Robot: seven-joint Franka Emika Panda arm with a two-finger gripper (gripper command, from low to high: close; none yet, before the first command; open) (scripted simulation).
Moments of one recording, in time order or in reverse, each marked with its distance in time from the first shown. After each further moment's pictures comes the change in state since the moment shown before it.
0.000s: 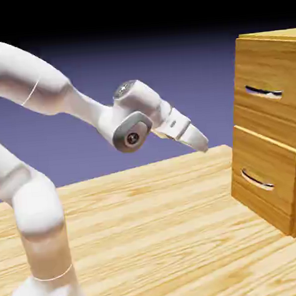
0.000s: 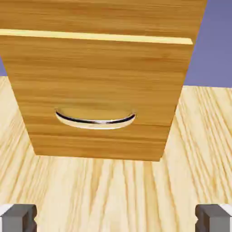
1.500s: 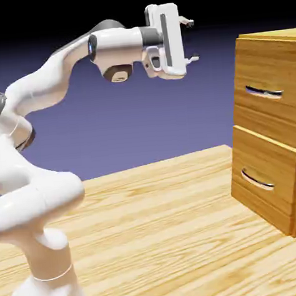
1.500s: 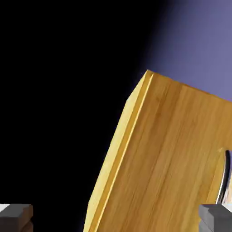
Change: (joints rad) arm -1.279 -0.736 0.930 0.560 1.957 -0.435 0.327
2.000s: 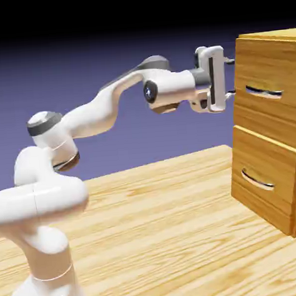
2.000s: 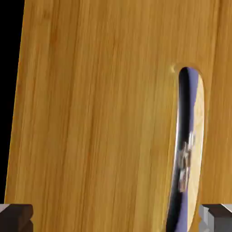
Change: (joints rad) arm -0.426 -0.245 0.310 0.187 0.652 -0.145 0.109
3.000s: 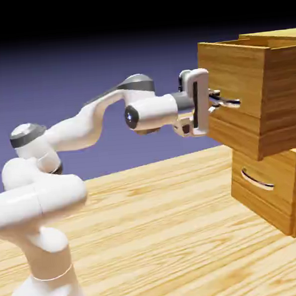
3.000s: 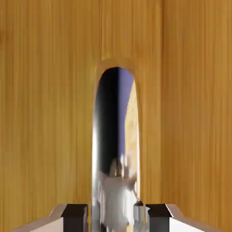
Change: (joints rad) arm 0.381 -0.073 -0.058 -0.481 -0.050 -0.096 -0.024
